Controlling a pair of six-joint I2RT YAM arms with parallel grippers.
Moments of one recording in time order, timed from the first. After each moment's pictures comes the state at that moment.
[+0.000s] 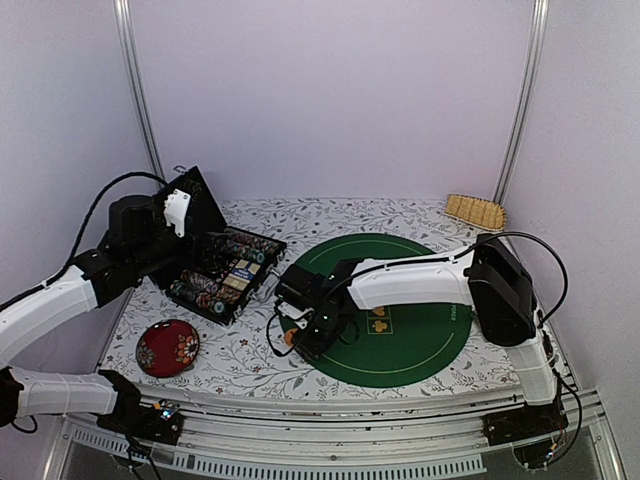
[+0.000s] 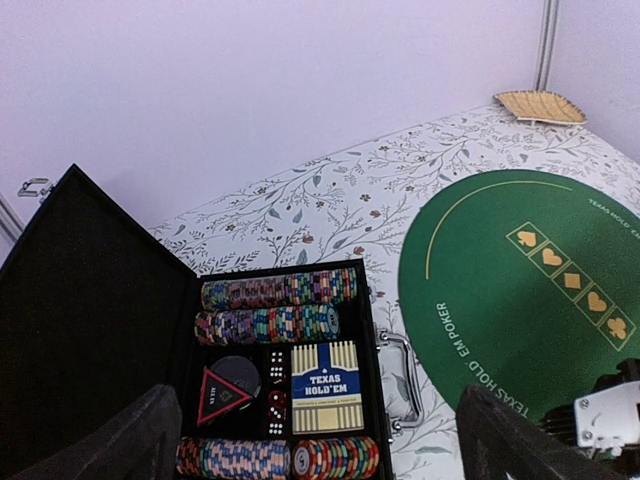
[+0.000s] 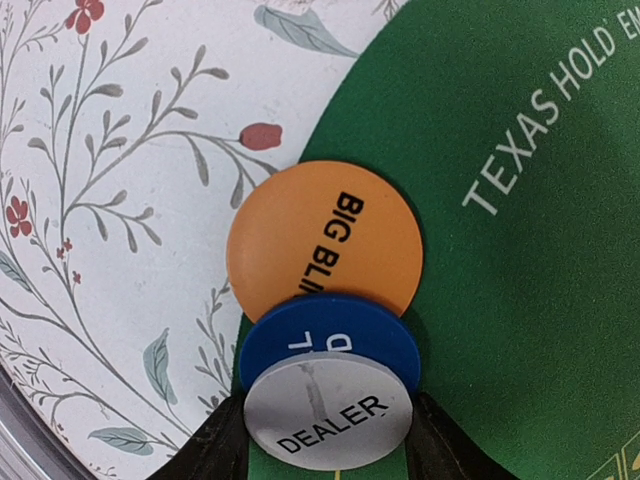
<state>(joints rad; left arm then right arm) -0.45 1.01 0.75 -0.09 -0.06 0.10 1.14 2.24 1.74 -0.78 0.03 0.19</state>
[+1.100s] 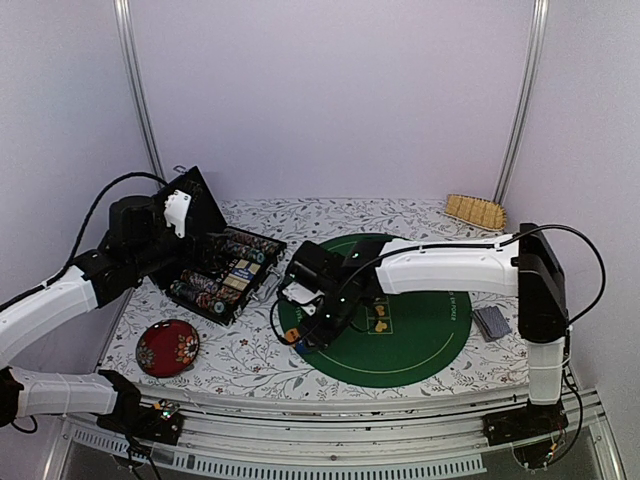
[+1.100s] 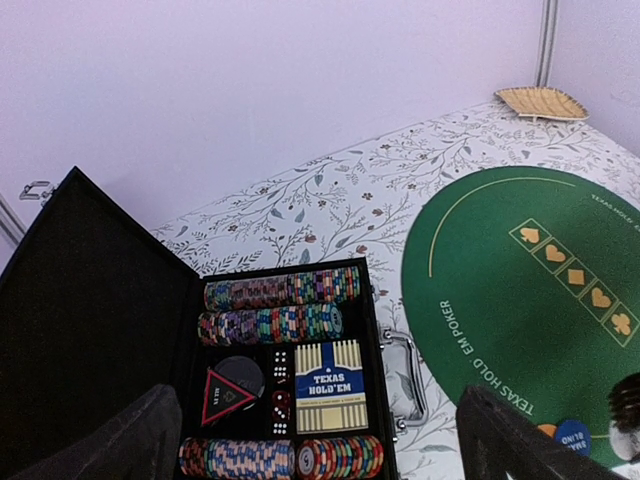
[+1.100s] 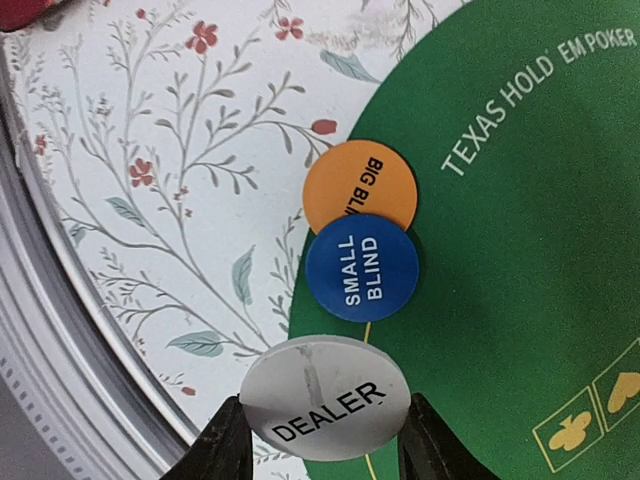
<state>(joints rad) -0.45 1.01 0.75 -0.09 -0.06 0.12 1.14 2.08 1.69 -0.83 -0.03 0.18</state>
